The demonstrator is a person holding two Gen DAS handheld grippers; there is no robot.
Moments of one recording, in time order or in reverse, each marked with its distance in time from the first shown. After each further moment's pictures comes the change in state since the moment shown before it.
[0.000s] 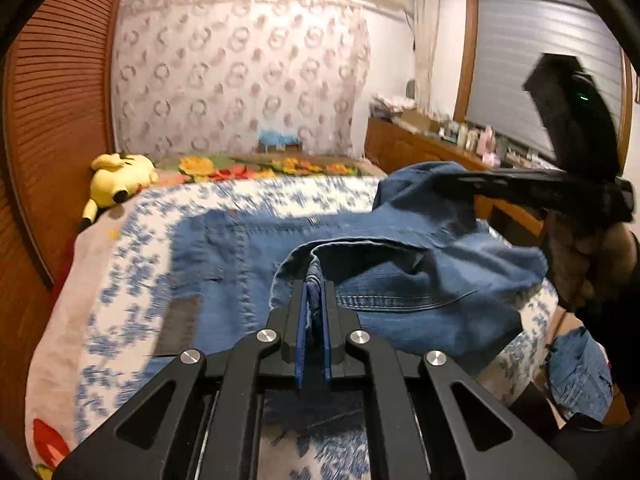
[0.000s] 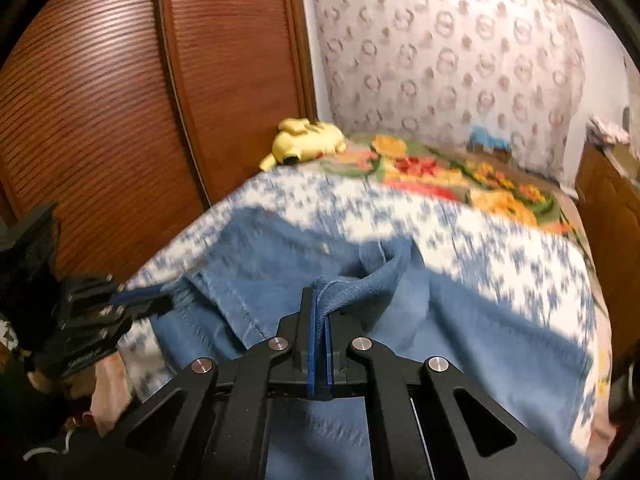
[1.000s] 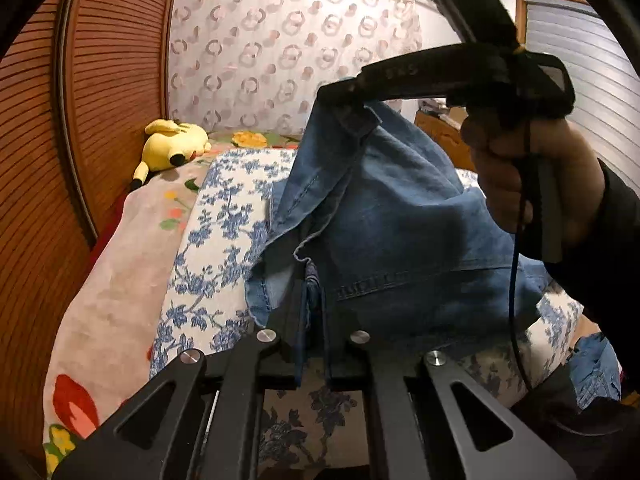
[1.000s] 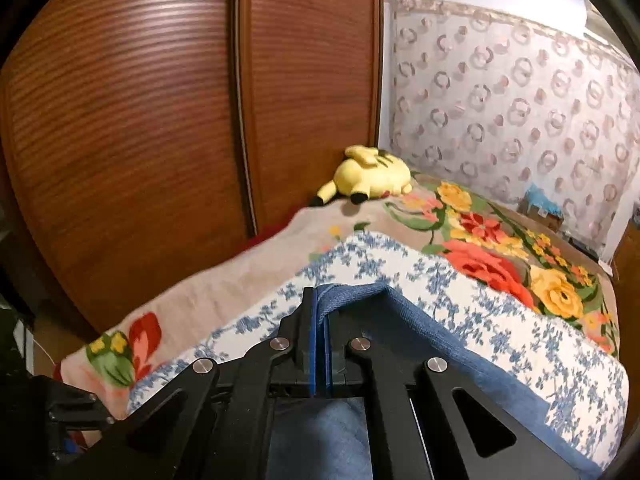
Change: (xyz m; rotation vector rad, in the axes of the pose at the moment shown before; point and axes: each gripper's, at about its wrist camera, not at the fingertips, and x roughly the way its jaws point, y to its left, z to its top) left arm -0.023 0.066 -0.041 -0.095 0.072 0.130; right arm 0.123 0.073 0.054 -0.169 0.000 0.084
